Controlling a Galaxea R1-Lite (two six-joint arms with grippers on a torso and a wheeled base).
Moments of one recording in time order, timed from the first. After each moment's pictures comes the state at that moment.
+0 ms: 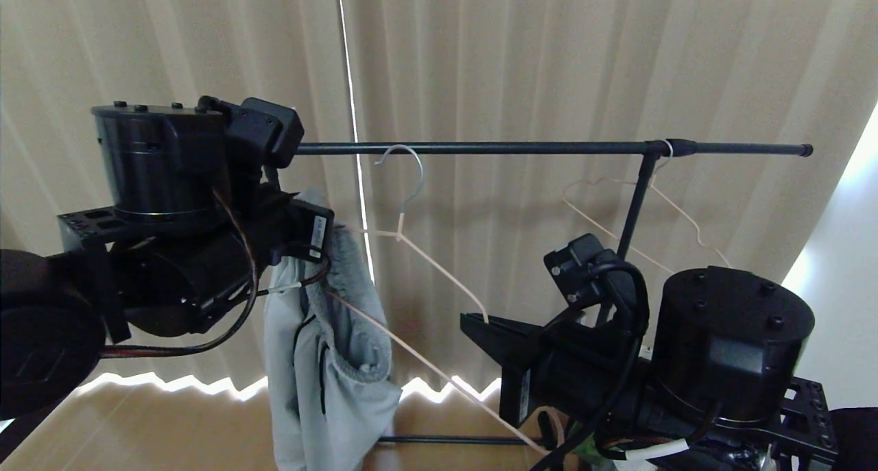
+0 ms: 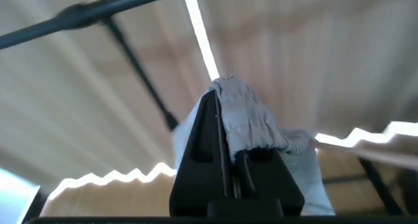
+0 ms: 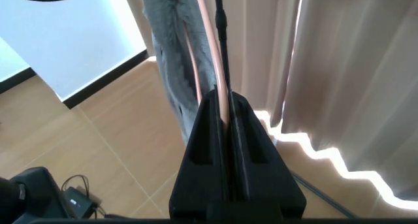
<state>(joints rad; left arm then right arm) -0.56 1.58 -0.93 -0.45 0.47 0.20 0.92 1.71 -0.63 -0.87 -0.14 0.28</state>
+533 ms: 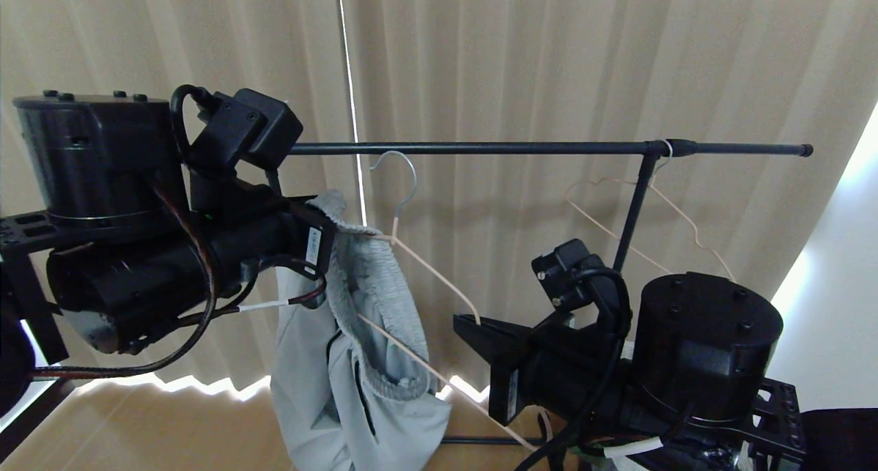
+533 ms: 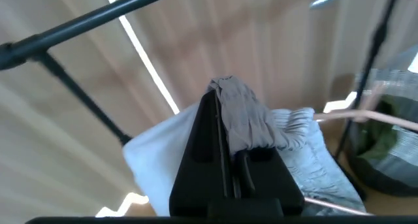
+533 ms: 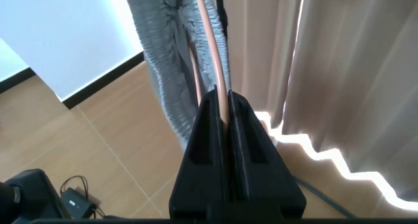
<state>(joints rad) -0.57 1.49 -0.89 -0.42 0.20 0.22 0.92 1.75 -0.63 -0.92 -0.14 0.28</state>
